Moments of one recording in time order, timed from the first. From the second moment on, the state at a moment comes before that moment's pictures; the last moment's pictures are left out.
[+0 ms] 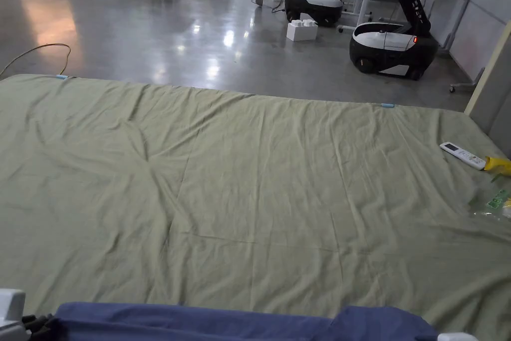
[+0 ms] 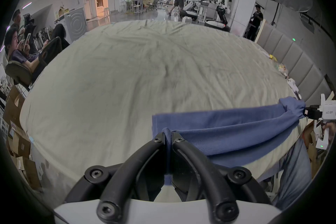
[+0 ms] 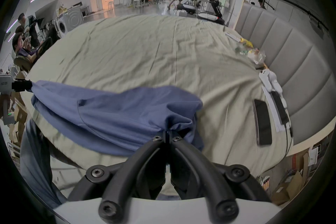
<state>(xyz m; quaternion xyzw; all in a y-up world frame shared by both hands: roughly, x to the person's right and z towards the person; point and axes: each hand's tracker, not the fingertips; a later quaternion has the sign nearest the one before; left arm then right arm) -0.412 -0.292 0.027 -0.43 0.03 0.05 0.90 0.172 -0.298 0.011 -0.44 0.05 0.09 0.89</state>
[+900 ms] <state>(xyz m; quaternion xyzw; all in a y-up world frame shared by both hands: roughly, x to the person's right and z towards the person) -0.348 -0.246 -0.018 -0.26 0.09 -0.01 0.96 0.096 -0.243 -0.025 -0.20 0.01 0.08 0.98</state>
